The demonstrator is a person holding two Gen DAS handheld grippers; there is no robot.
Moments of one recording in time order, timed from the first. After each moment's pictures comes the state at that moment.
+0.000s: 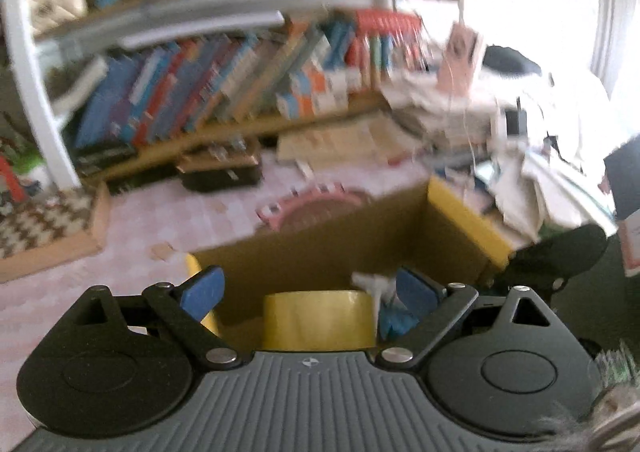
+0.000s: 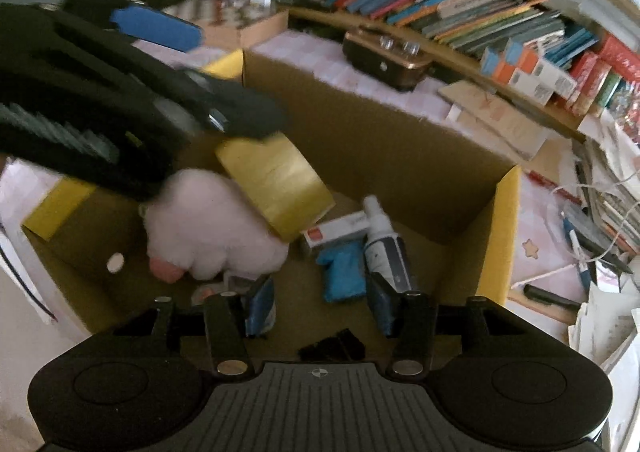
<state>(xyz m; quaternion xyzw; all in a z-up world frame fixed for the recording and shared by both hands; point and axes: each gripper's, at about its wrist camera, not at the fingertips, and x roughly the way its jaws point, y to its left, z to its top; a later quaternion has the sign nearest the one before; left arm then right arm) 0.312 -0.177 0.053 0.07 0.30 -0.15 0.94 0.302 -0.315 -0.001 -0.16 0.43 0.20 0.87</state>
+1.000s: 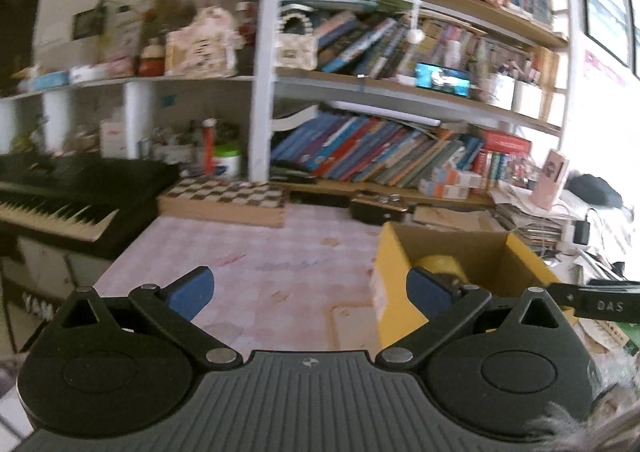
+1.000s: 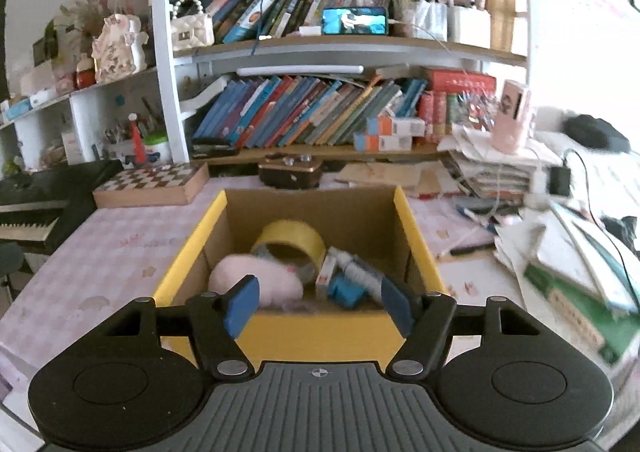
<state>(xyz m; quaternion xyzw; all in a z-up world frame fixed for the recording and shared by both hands) 0.082 -0.033 0.059 -0.05 0.19 0.05 0.98 0.140 -0.295 0.048 0.02 0.26 0.02 0.96</state>
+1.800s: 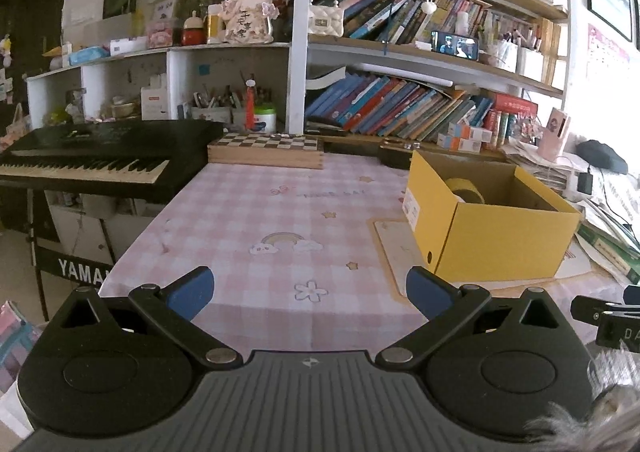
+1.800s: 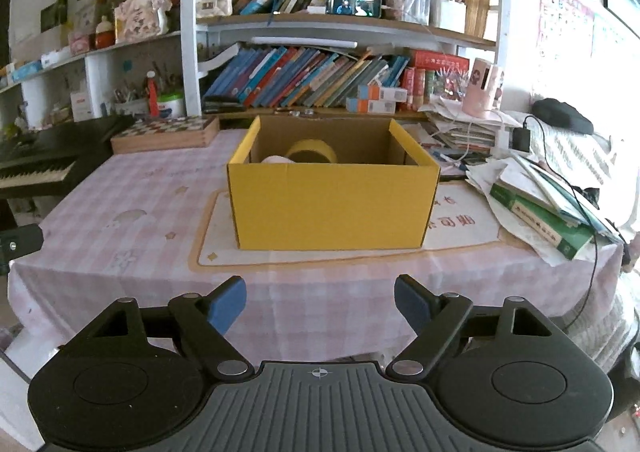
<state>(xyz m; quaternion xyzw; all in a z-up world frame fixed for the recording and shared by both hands) -0.028 0.000 0.022 -0.04 0.23 0.05 0.97 -0.003 -0.225 0.017 -0.01 0.28 -0.02 0.96</state>
